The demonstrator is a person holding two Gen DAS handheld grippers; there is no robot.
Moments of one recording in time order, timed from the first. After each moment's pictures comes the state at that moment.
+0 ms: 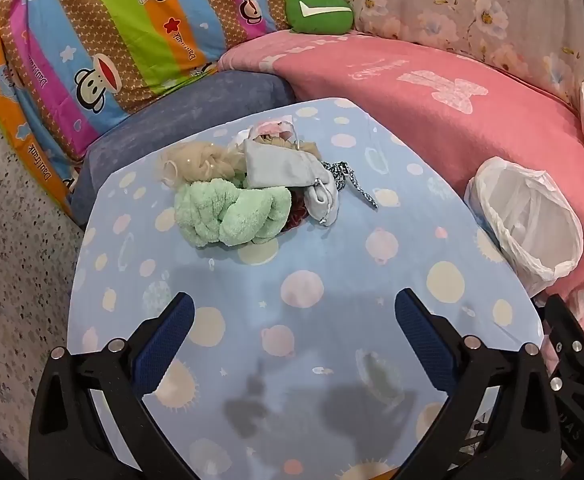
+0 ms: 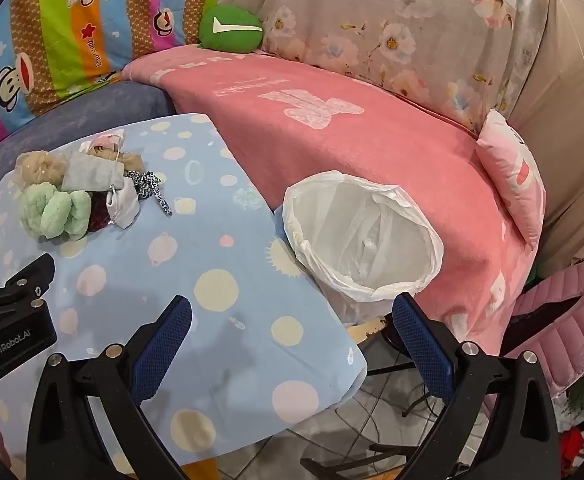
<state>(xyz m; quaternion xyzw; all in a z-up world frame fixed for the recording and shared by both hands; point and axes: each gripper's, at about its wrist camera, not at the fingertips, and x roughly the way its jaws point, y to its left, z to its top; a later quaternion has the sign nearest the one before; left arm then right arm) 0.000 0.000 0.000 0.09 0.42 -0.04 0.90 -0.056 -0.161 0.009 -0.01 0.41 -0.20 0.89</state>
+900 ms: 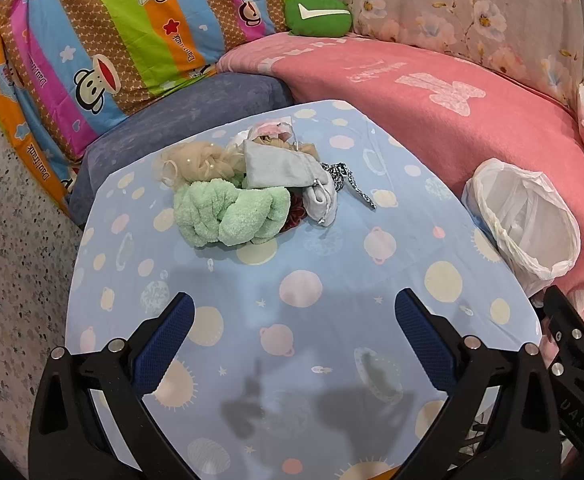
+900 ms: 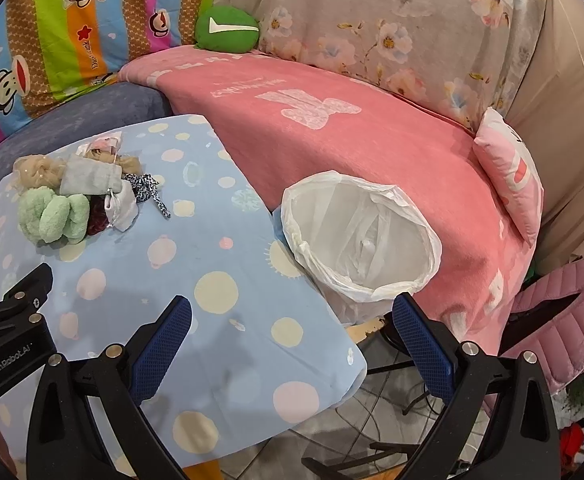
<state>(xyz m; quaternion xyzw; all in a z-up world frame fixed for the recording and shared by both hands) -0.002 -0.002 0.004 0.08 0.42 -0.04 0.90 -0.053 -0.153 0.014 -0.02 0.41 -0.21 0.89</state>
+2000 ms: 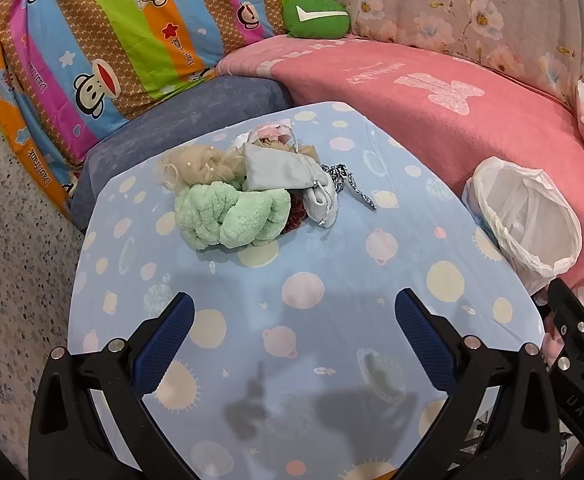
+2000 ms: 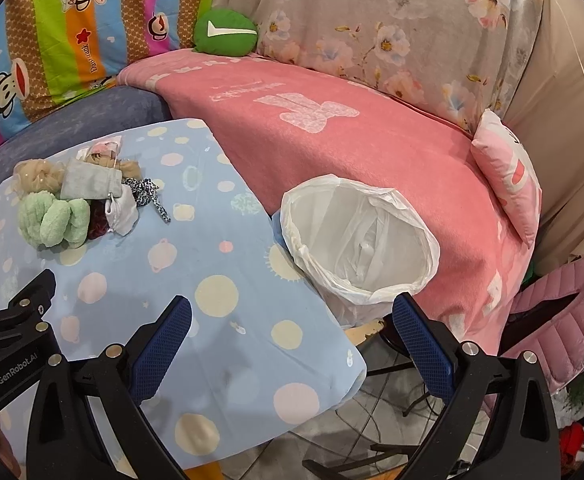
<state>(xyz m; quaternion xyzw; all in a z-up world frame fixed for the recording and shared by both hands) -0.003 0.002 0.004 0.08 0.42 -0.05 0.90 -0.054 -0.153 0.018 -0.01 0.40 -0.21 0.89</state>
